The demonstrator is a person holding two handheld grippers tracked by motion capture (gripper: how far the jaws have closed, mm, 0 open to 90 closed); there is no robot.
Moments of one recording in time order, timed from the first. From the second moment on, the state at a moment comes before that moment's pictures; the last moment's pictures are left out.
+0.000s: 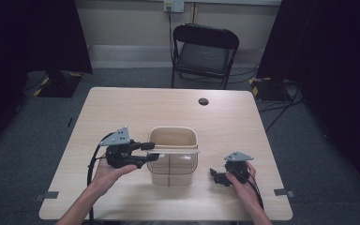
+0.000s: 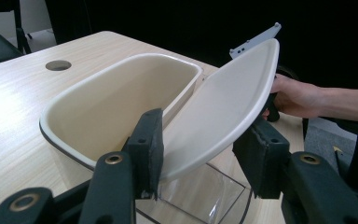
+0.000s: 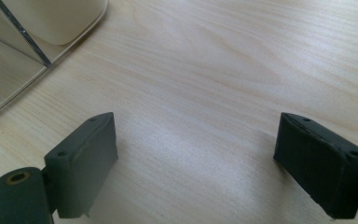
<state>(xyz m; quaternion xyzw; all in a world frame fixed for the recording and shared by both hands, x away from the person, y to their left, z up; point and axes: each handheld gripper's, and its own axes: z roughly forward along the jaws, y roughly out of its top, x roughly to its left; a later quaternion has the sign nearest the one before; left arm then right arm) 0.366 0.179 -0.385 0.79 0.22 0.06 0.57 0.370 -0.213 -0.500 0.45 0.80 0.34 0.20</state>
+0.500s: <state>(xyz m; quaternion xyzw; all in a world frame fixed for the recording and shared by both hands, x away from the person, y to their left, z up) 0.369 0.180 -0.383 0.79 0.22 0.06 0.57 0.370 -0.213 -0.500 0.45 0.80 0.34 0.20</state>
